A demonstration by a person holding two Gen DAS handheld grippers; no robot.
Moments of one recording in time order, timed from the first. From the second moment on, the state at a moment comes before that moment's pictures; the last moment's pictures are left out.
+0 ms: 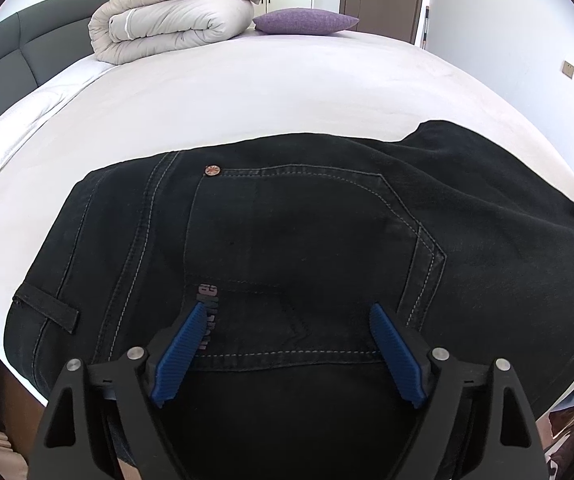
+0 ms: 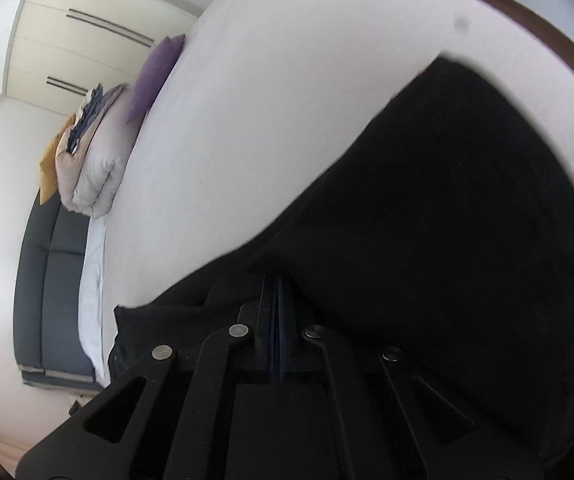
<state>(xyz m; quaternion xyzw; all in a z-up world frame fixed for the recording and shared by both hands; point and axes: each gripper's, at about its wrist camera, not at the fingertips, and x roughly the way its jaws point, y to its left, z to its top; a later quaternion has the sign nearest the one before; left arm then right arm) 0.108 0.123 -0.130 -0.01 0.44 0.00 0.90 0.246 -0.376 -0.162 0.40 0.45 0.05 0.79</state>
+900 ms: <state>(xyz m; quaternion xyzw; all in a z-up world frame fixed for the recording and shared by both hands) 0.104 0.152 -0.123 -0.11 0.41 0.01 0.90 0.342 -0.325 -0.182 0.34 0.47 0.08 0.81</state>
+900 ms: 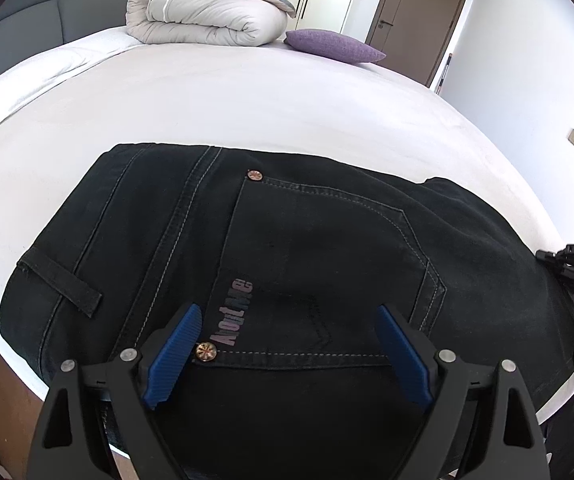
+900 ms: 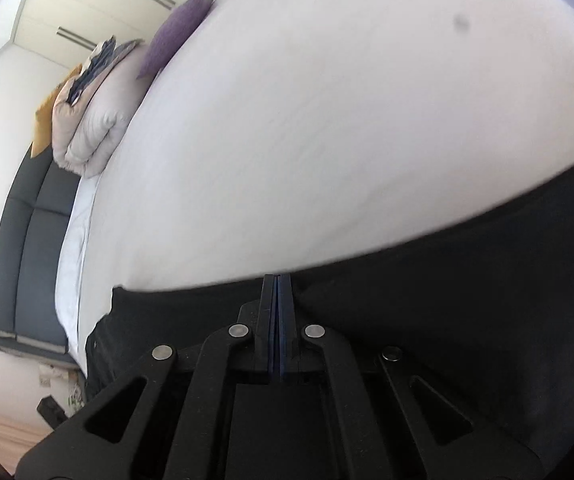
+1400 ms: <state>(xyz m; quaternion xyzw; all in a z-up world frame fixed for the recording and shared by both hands) 0.098 0.154 -0.122 -0.12 0.40 0.02 0.91 0.298 -0.271 -0.176 0.34 0.48 0.19 0.79</state>
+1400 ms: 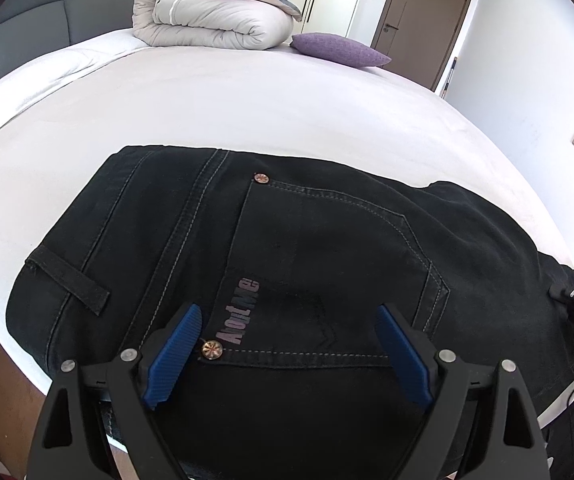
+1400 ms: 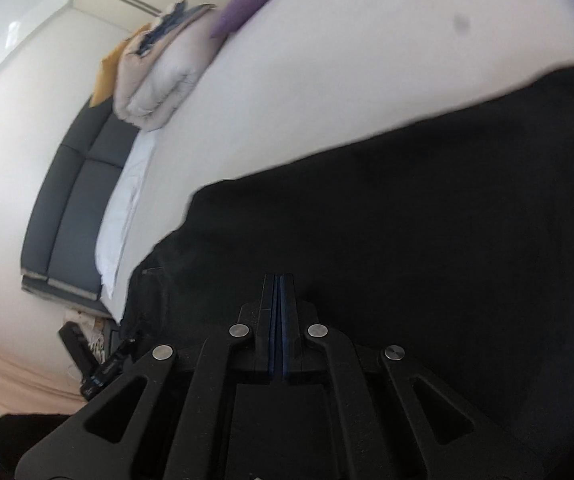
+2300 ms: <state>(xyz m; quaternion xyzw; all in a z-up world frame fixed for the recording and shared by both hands) 0.242 0.082 -0.136 -0.15 0.45 -0.17 0.86 0.224 -0.463 -0.197 0.39 0.37 0.04 0.84</state>
